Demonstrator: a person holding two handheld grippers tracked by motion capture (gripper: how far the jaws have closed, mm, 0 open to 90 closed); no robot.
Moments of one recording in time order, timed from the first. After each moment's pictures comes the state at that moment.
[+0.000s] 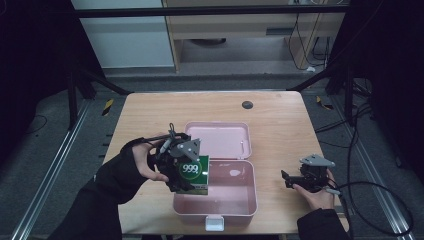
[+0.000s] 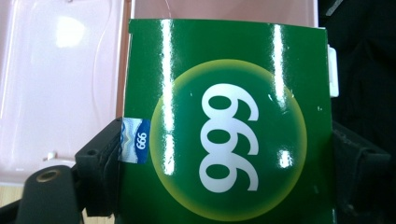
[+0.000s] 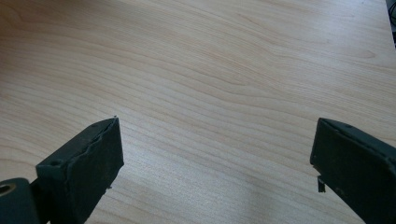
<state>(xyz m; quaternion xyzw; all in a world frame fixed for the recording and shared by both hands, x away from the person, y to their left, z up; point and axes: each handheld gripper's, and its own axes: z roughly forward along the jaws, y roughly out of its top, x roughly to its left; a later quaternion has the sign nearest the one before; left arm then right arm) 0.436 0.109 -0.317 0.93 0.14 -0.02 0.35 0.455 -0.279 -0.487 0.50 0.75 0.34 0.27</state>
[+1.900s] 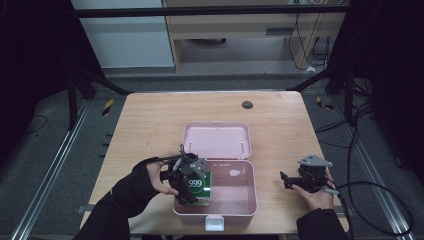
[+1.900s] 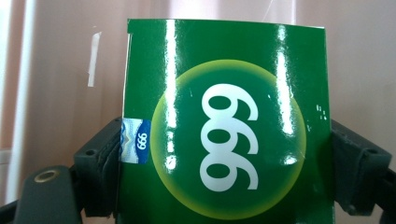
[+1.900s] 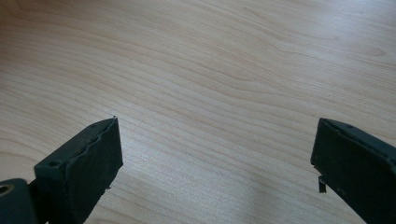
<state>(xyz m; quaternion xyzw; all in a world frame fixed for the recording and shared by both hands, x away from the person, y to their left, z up) 0.433 0.097 -0.410 0.91 0.21 -0.04 0.36 0.456 -0.276 -0.490 0.50 0.76 0.33 0.27</state>
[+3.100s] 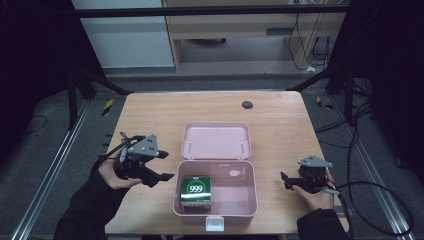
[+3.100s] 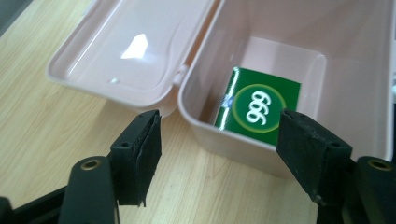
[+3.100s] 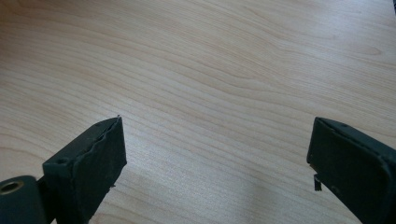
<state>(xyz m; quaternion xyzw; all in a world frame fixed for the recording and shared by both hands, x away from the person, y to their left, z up) 0.432 0.184 -0.349 0.77 0.34 0.05 0.54 0.453 -0.276 -0.489 0.49 0.76 0.33 0.27</state>
